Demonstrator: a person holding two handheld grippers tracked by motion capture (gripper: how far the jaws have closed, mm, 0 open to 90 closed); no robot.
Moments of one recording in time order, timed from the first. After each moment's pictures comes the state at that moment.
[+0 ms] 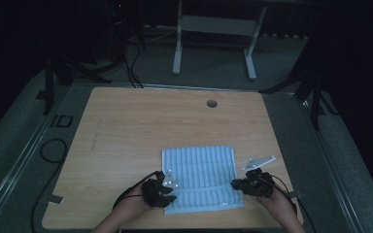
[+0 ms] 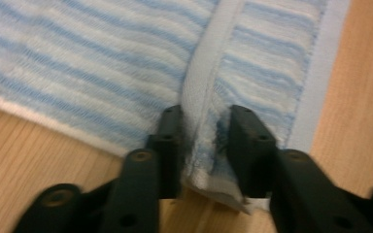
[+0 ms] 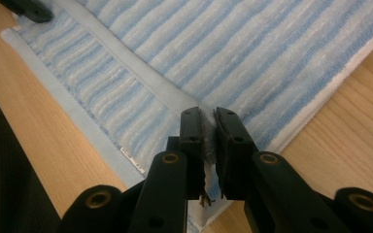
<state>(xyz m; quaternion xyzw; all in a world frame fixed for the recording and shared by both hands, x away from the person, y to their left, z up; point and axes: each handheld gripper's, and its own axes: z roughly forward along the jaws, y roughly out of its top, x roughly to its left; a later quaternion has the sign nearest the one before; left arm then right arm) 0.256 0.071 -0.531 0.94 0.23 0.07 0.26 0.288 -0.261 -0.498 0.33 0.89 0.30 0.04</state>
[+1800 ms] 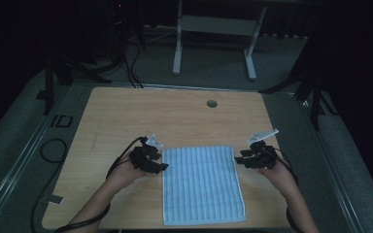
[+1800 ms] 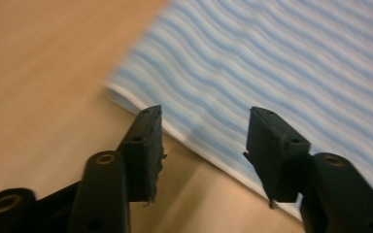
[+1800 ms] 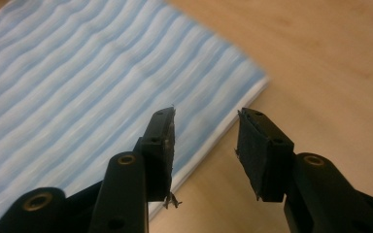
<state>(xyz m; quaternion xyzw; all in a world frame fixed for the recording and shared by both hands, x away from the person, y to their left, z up) 0.346 0.120 -0.496 0.89 0.33 0.06 0.31 0.364 -0.276 -0.476 0.34 0.89 0.30 0.09</state>
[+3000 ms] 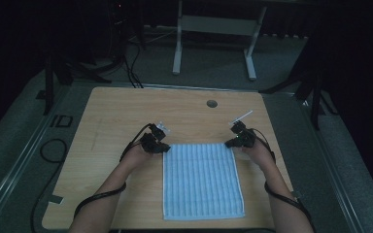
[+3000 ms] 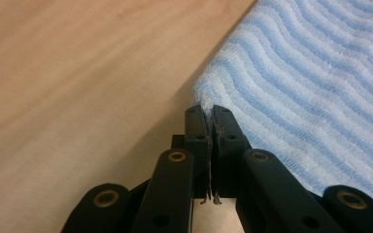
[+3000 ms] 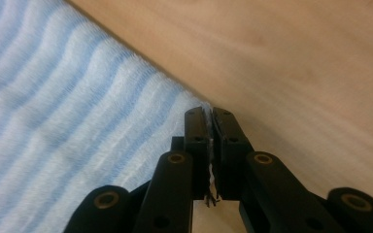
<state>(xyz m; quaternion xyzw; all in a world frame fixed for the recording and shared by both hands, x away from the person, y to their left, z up) 0.419 0.101 -0.527 0.89 0.36 0.06 0.29 0.463 -0.240 -0.516 0.40 0.89 0.22 0.04</state>
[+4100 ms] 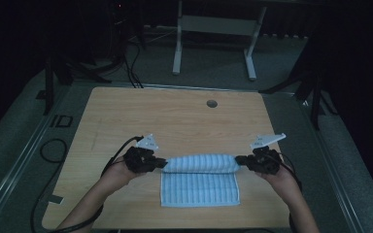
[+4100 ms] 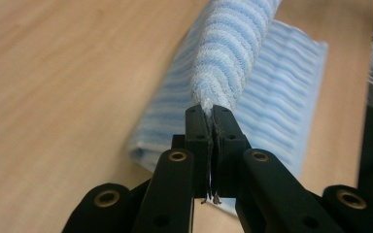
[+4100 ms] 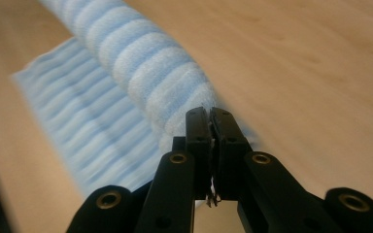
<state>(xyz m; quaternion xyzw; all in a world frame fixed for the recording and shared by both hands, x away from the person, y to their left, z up) 0.308 0.126 -0.464 0.89 0.26 0.03 0.37 0.317 -0.271 -0.449 0.30 0.88 0.35 0.09</state>
